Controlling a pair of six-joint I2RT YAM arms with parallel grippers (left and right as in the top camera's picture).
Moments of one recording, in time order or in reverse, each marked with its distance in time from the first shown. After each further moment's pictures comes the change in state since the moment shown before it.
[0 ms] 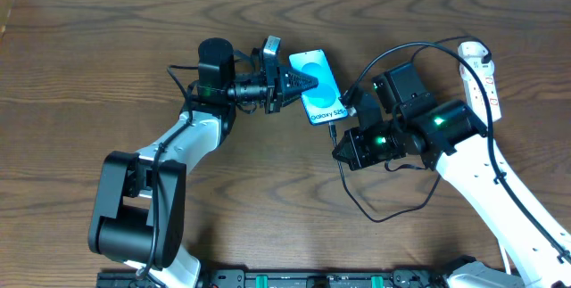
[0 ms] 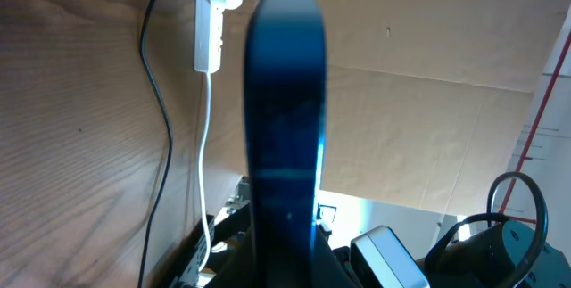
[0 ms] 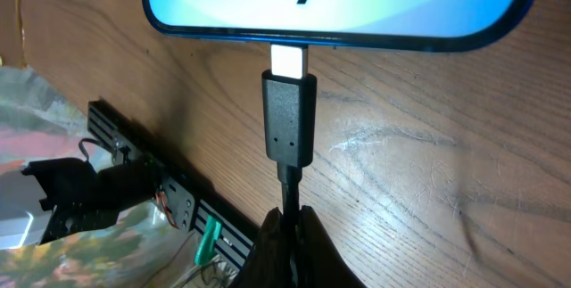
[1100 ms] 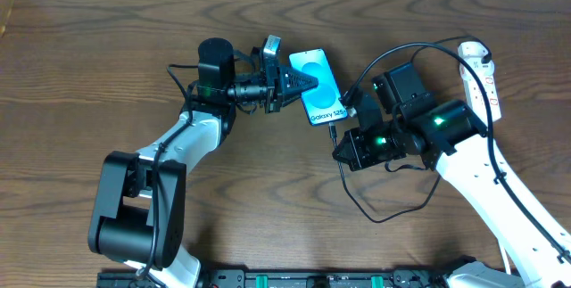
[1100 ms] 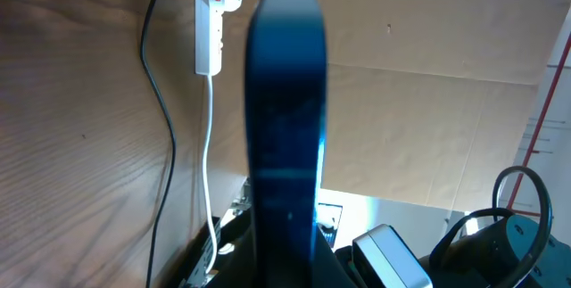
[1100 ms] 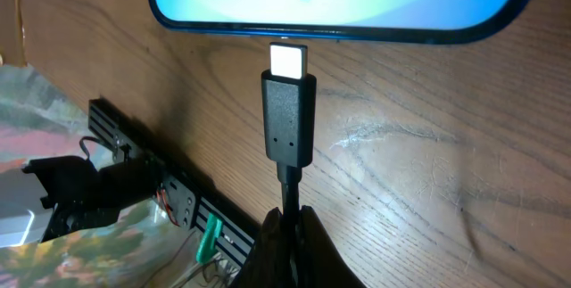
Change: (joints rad) left arm 0.000 0.000 0.000 0.000 0.000 0.032; right arm 0.000 0.000 0.000 -0.007 -0.003 0.000
